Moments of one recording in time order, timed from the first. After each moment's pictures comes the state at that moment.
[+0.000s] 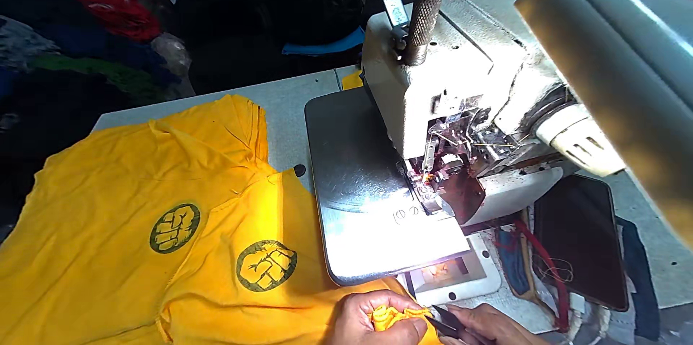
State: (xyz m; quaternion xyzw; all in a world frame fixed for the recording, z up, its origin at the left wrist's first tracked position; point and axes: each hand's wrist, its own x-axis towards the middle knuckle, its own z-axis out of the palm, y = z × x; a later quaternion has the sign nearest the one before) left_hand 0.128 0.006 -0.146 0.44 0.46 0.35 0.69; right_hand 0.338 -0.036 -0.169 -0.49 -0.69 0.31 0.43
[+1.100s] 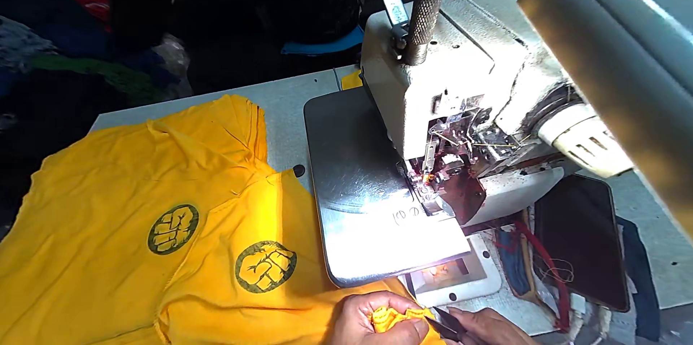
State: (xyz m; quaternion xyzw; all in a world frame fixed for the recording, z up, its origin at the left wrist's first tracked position) left_hand 0.128 0.006 -0.148 0.44 0.46 0.35 0.68; right_hand 0.332 -0.040 -0.169 -0.49 -0.69 0.29 0.45
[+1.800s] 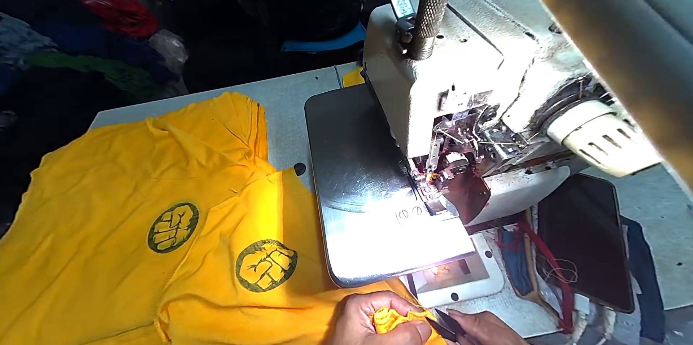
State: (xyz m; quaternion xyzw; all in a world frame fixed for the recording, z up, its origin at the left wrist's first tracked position) left_hand 0.127 0.006 -0.148 0.44 0.47 0.34 0.69; right_hand 0.323 -0.041 -0.182 -0.48 -0.68 0.28 0.49
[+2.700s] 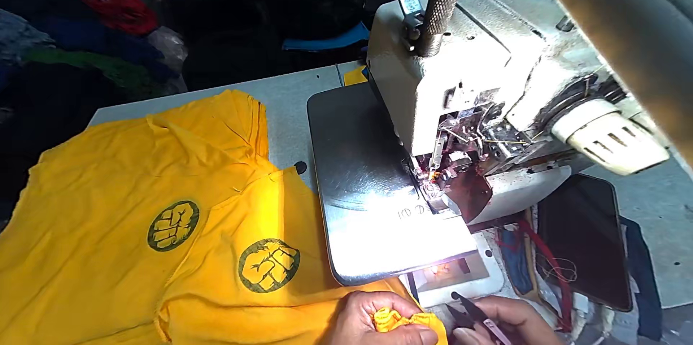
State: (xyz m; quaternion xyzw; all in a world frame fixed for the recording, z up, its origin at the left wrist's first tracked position) left_hand 0.121 0.011 -0.153 0.44 0.39 0.35 0.73; right_hand 0.331 -0.035 -0.164 -0.48 -0.58 0.39 0.52
